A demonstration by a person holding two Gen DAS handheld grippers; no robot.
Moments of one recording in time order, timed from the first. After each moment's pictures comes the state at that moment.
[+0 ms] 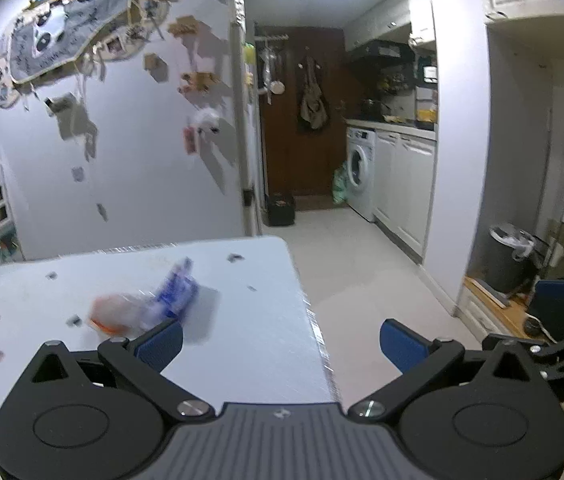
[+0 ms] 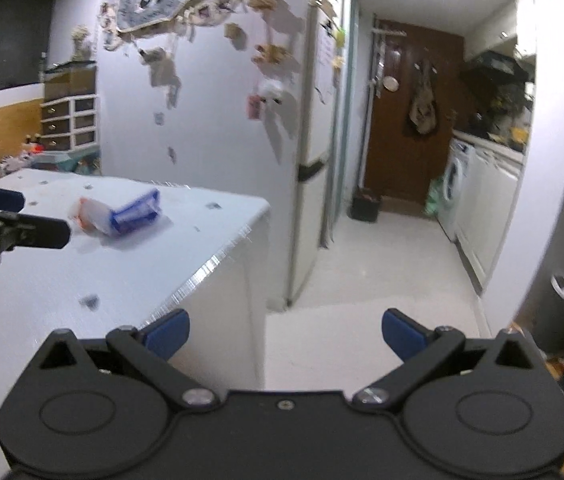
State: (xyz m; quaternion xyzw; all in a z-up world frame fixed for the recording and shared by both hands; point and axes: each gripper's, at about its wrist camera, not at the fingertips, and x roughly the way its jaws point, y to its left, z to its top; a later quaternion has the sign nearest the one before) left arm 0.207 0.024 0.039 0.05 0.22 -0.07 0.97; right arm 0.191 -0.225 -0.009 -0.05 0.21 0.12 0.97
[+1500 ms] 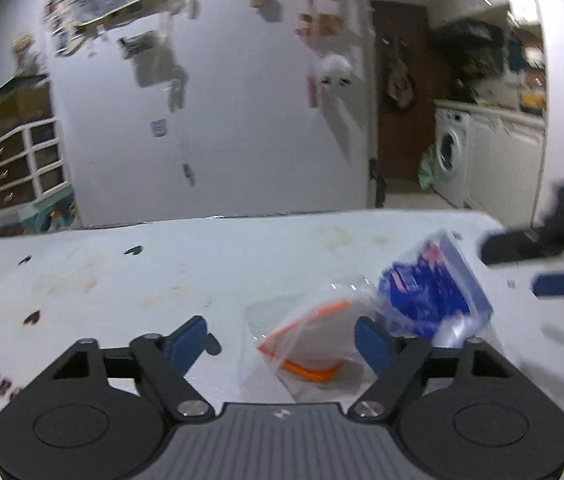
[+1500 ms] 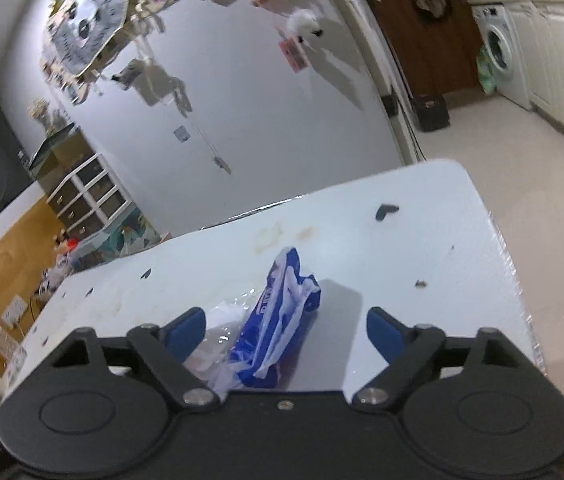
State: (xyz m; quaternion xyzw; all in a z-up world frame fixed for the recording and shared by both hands) left arm 0.394 0.224 -0.047 0.06 0.26 0.02 0.96; right arm 0.432 0.004 -0.045 0.22 0.31 0.16 0.91
